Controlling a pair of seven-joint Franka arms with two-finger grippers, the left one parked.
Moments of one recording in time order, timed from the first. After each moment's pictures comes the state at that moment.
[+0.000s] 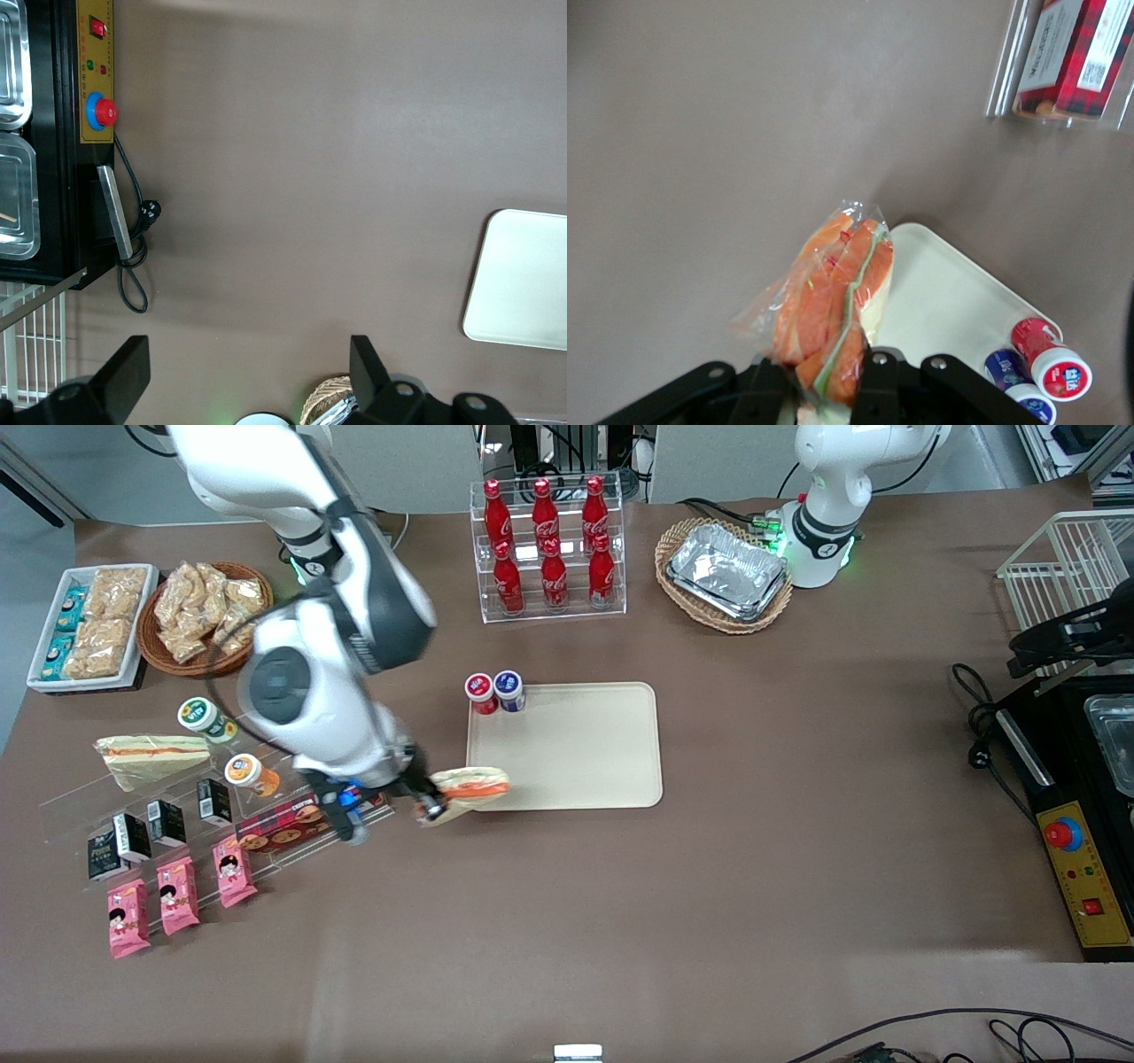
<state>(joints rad) 0.75 0.43 -0.35 -1.52 0.28 1.97 1.29</state>
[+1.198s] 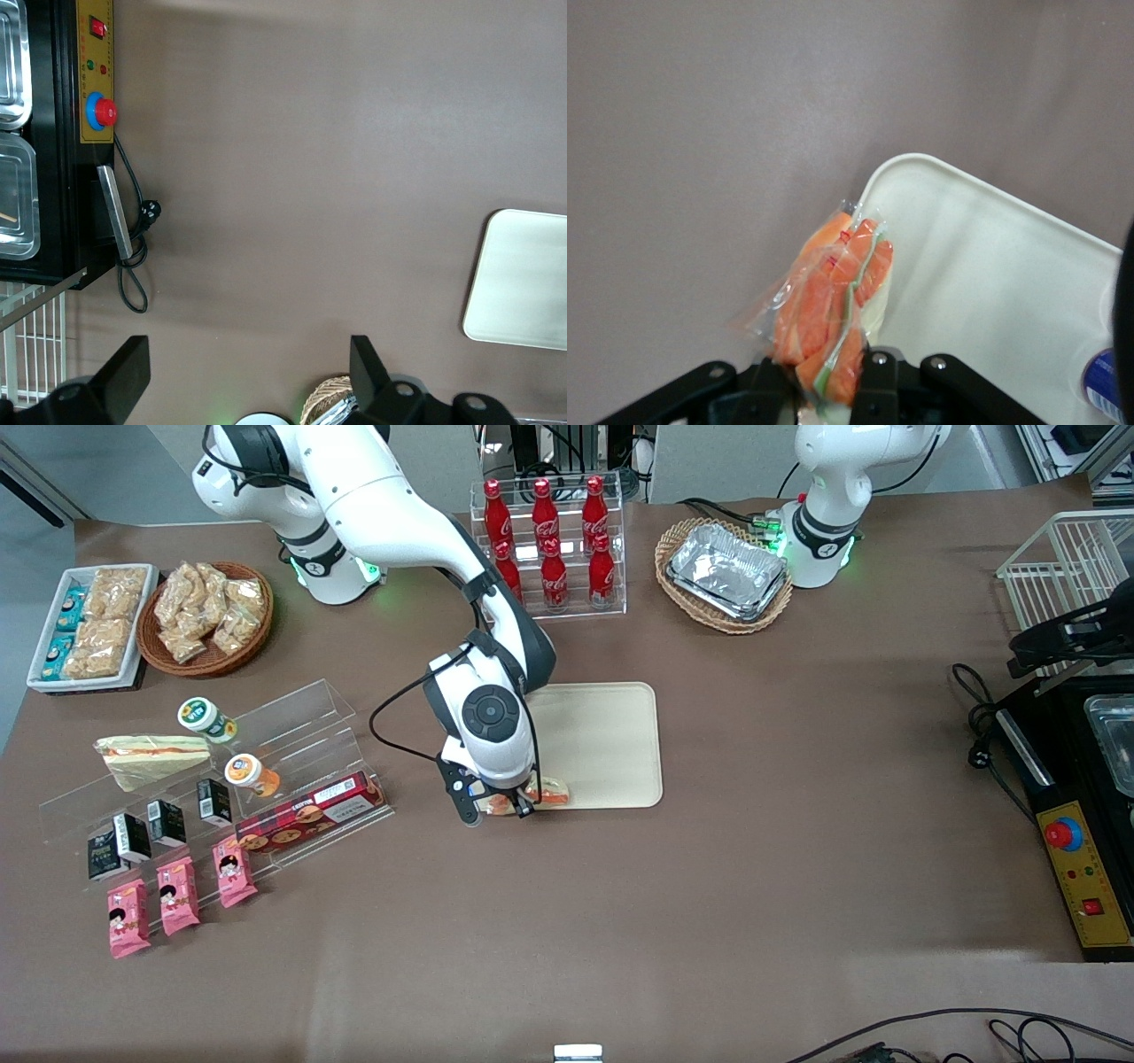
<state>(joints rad) 0.93 0.70 -0.36 -1.53 0.23 2.15 1.67</state>
